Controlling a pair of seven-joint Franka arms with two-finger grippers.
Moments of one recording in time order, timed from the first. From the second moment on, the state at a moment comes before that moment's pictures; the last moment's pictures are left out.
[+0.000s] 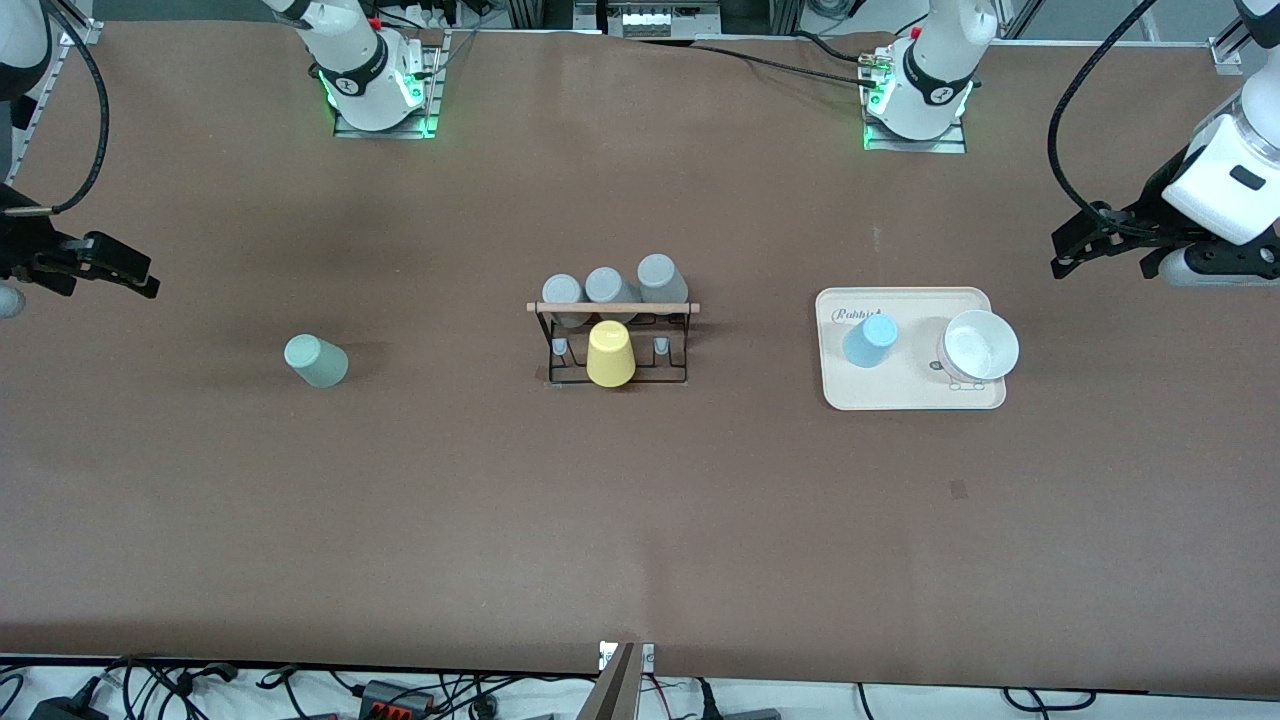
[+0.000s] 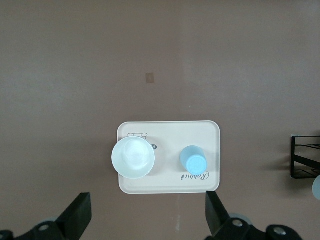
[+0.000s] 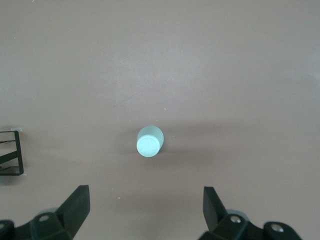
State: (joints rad) left arm -0.05 -0.01 -0.02 -1.64 0.00 1.68 -0.09; right arm -0.02 0.07 -0.05 -1.63 0.01 1.71 -0.05
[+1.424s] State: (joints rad) left arm -0.07 0.13 -0.08 -1.66 0.00 1.47 -0.09; right arm -0.02 0.06 -0.05 -1.63 0.01 1.71 -0.05
